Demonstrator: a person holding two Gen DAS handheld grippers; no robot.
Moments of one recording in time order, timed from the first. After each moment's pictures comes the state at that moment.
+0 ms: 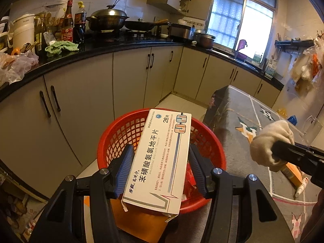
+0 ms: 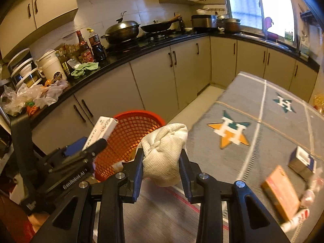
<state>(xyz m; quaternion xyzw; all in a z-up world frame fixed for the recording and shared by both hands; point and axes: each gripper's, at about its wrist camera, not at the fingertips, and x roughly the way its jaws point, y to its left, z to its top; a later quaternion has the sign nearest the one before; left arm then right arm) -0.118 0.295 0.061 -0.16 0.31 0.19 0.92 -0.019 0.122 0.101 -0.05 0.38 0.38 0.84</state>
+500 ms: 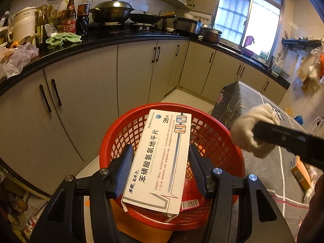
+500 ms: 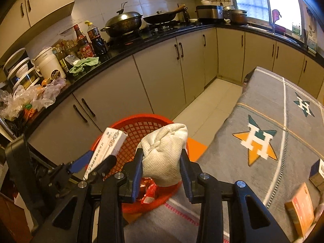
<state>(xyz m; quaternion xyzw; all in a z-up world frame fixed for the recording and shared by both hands) -0.102 0.318 0.040 -0.16 0.32 0.20 0.91 0.012 0.180 0.086 -0.05 0.40 0.39 0.83</state>
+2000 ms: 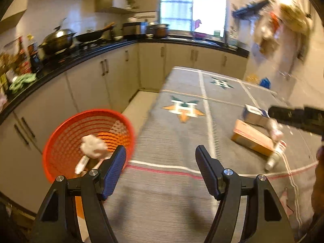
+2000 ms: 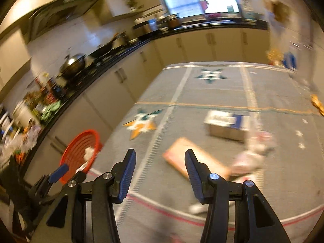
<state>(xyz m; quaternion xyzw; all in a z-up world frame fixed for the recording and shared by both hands) -0.088 0.144 0.076 -0.04 0.33 0.07 0.94 0.017 -0.078 0.095 0.09 0.40 0.24 0.88</state>
